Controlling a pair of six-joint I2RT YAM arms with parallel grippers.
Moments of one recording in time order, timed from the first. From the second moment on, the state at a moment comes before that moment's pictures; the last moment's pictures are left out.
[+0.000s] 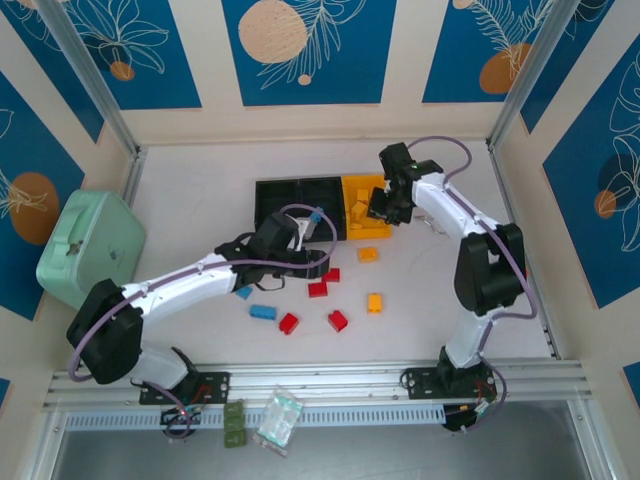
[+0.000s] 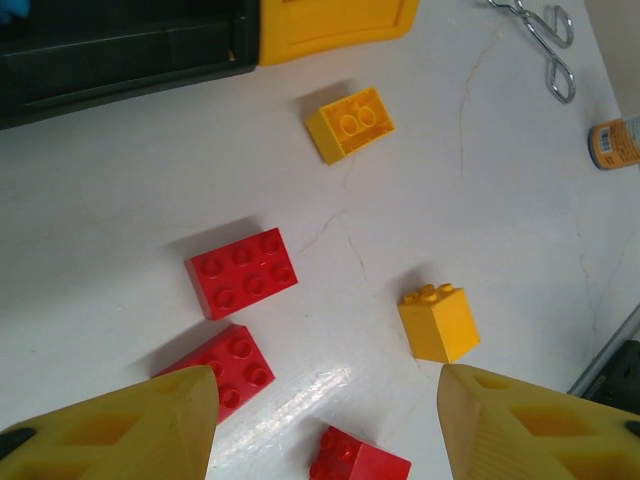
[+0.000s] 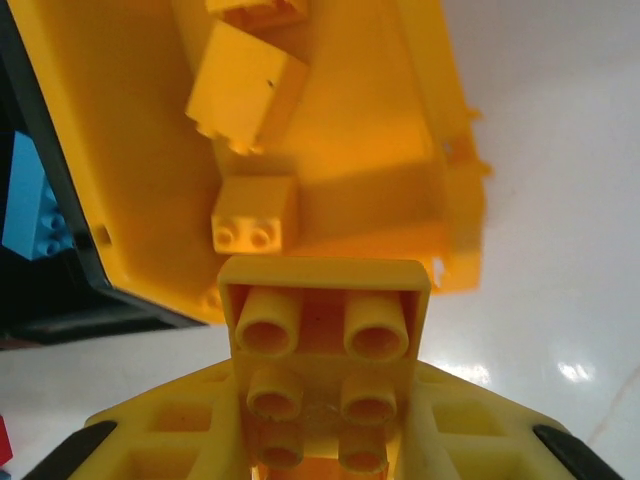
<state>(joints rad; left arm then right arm) -0.79 1.42 0.93 -0.29 0.20 -0.60 0.31 1.83 1.53 -0.95 -0.10 0.55</state>
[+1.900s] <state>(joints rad) -0.74 1.42 0.86 -0.32 0.21 -0.64 0.42 1.57 1.09 -0.79 -0.16 0.53</state>
